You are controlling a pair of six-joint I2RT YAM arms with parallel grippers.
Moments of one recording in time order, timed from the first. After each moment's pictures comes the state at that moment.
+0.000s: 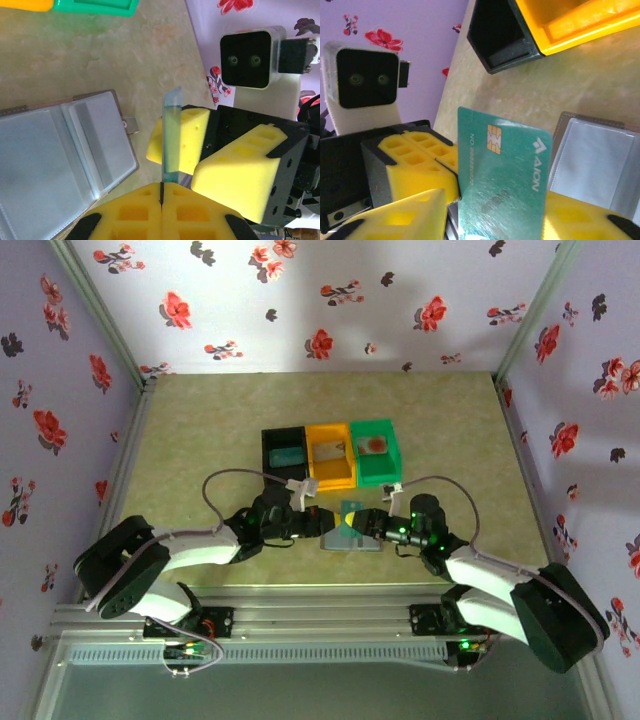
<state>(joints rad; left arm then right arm) -0.92 1.44 0.52 0.53 0.38 -0.97 0.55 1.08 0.19 0.55 -0.63 0.90</state>
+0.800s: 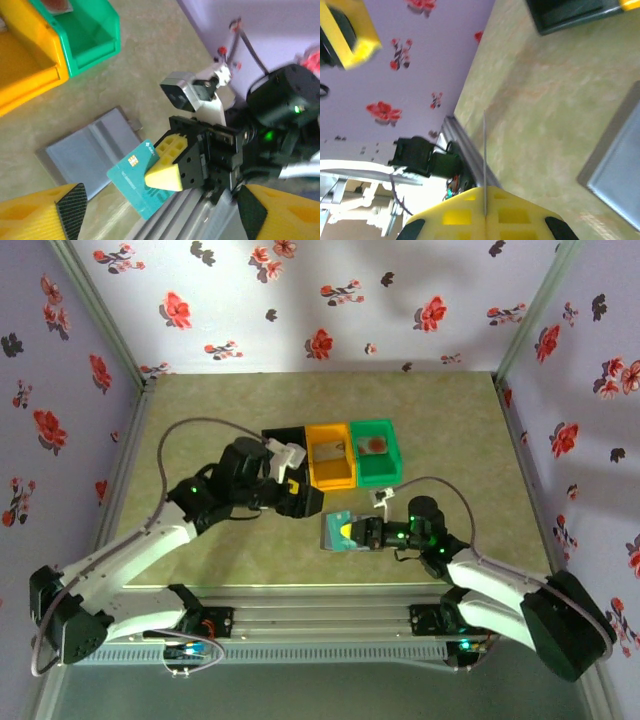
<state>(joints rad) -0.80 1.15 1.07 -0.55 0.43 -0.45 0.62 1.04 0.21 0.52 -0.77 0.88</state>
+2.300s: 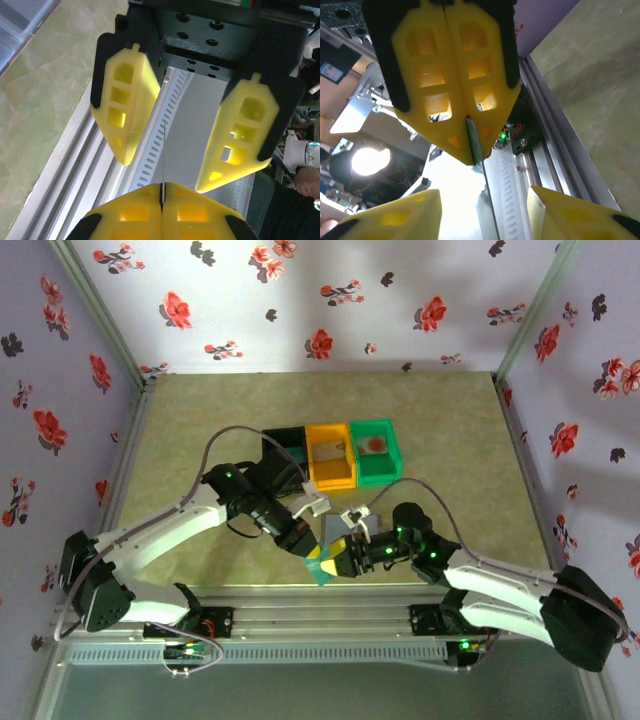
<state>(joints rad) -0.87 1.34 1.16 -1.00 0.79 -0.09 0.87 0.97 0.30 0.46 -0.90 0.70</state>
